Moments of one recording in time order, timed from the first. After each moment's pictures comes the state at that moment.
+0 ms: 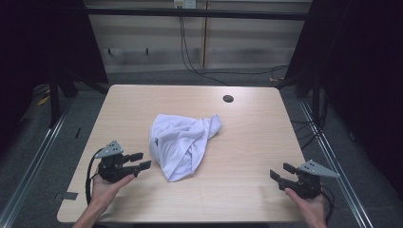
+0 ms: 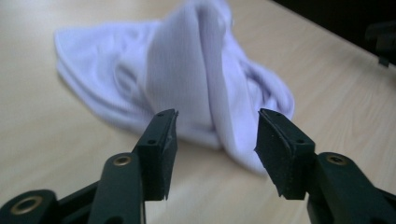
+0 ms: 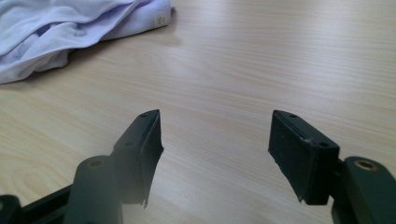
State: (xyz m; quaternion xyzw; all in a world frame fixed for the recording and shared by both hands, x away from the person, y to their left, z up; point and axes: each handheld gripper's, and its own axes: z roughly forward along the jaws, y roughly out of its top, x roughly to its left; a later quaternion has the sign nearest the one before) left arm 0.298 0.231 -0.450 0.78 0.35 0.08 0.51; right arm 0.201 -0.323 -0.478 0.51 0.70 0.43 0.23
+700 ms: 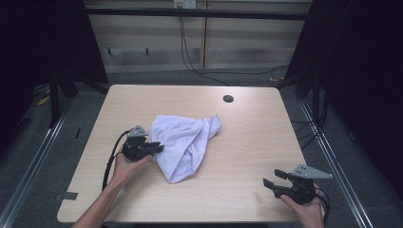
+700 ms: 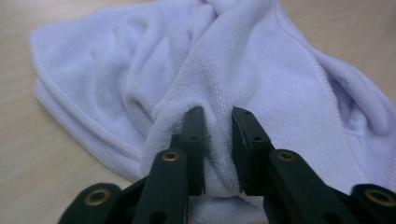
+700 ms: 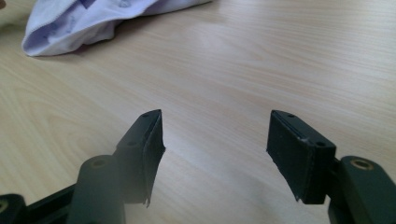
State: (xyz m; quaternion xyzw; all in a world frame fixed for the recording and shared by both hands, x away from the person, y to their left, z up) left arm 0.359 0.190 -0.483 0.83 0.34 0.07 0.43; right arm 0.194 -0.309 -0.480 0.47 0.75 0.43 0.18
